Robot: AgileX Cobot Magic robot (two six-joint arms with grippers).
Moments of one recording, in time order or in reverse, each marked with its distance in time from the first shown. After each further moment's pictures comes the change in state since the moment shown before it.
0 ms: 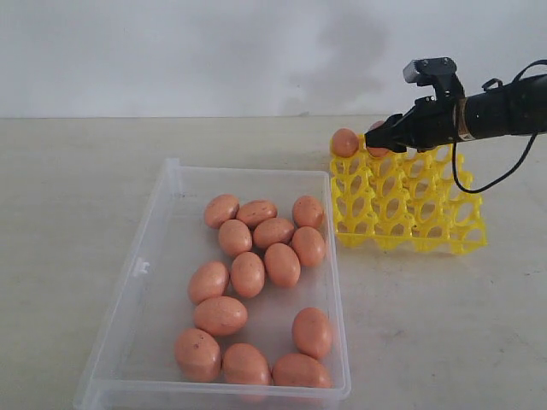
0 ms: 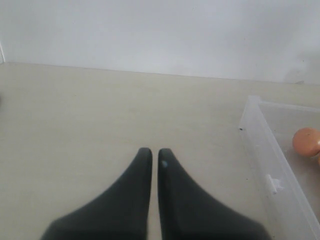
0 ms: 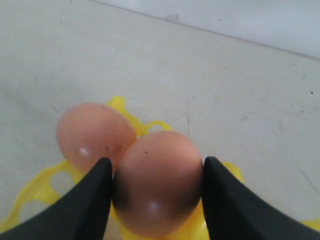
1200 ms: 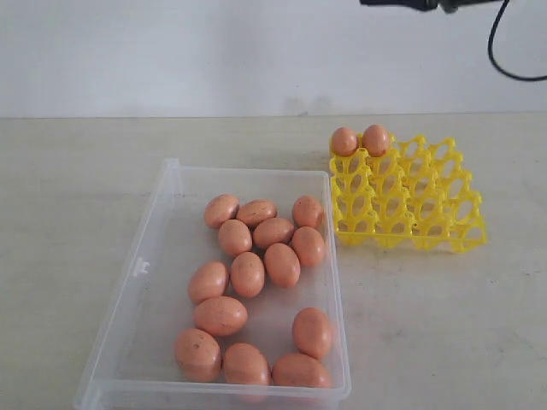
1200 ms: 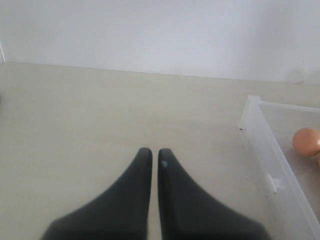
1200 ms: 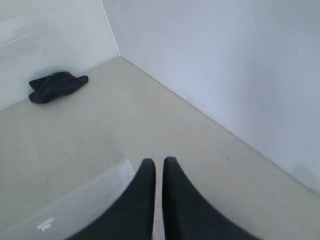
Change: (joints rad) left arm 0.000 0.000 0.000 0.000 0.000 0.000; right arm 0.000 -0.436 0.000 -0.040 -0.444 0.191
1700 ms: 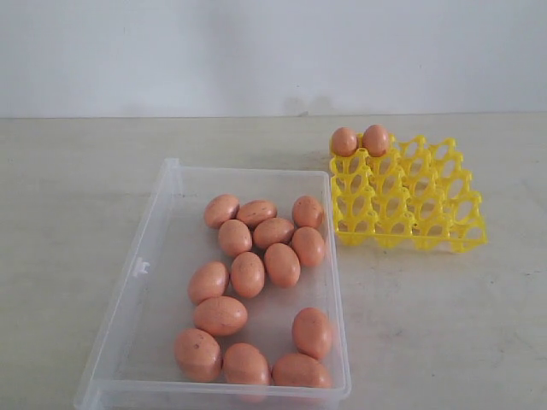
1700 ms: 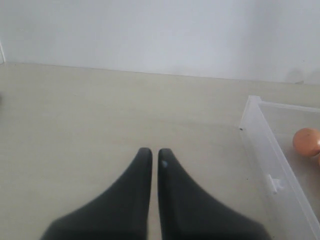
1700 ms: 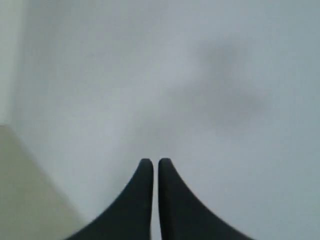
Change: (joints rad) left arm 0.000 0.000 0.000 0.000 0.000 0.000; right arm 0.048 -0.362 0.000 0.000 0.431 -0.121
